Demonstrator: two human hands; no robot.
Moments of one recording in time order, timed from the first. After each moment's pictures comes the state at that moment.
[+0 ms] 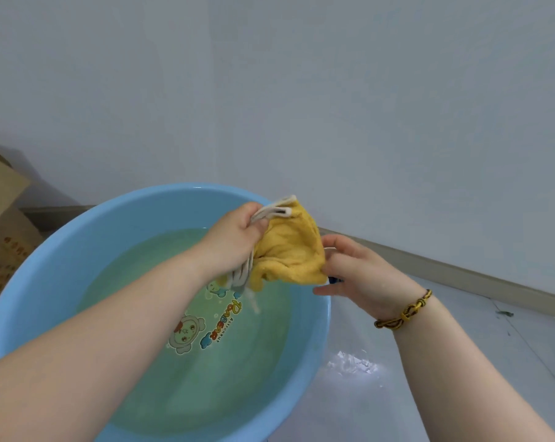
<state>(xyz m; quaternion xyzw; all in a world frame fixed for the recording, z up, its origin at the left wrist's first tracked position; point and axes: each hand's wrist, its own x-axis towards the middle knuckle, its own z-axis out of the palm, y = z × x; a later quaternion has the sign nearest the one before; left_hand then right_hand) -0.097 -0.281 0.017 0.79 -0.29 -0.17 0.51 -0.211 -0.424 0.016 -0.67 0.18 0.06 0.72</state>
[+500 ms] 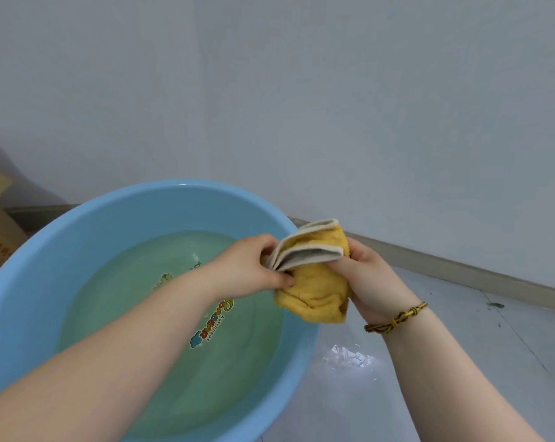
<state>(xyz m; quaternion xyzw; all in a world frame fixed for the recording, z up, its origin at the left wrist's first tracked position) -0.115 -0.296 -0.003 0.82 -0.34 -0.28 0.37 -0.223 -0.423 0.011 -0.64 0.19 -0.08 0.74</state>
